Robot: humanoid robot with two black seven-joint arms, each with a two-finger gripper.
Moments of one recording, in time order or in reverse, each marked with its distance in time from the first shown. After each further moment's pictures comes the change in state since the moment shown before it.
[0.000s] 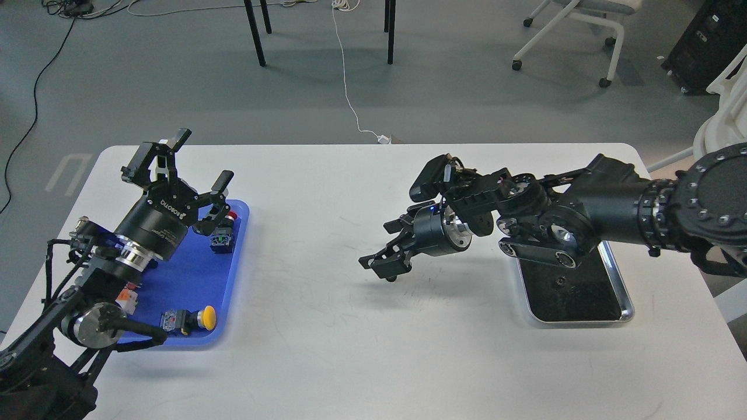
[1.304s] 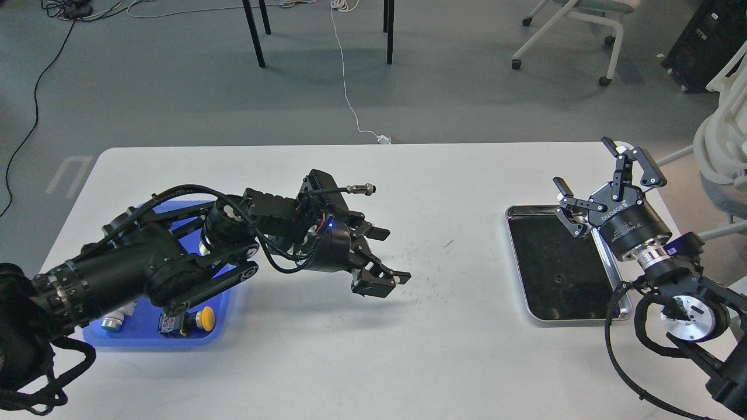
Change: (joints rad) left arm -0.734 -0.145 0.935 0.141 1.577 0.182 -0.140; right arm -1.040 -0.457 1.399 0.128 1.023 0.477 0.000
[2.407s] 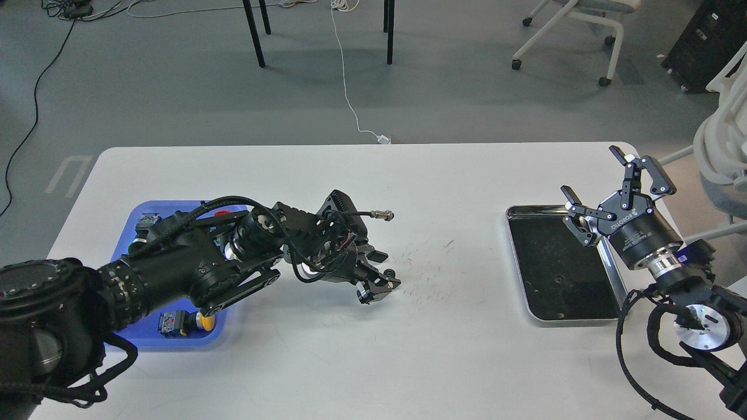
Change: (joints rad) left arm -0.019 -0.120 0.113 0.226 0.009 0.011 0.000; right arm -0.016 -0.020 -0.004 -0.001 -0.002 0.012 0.000
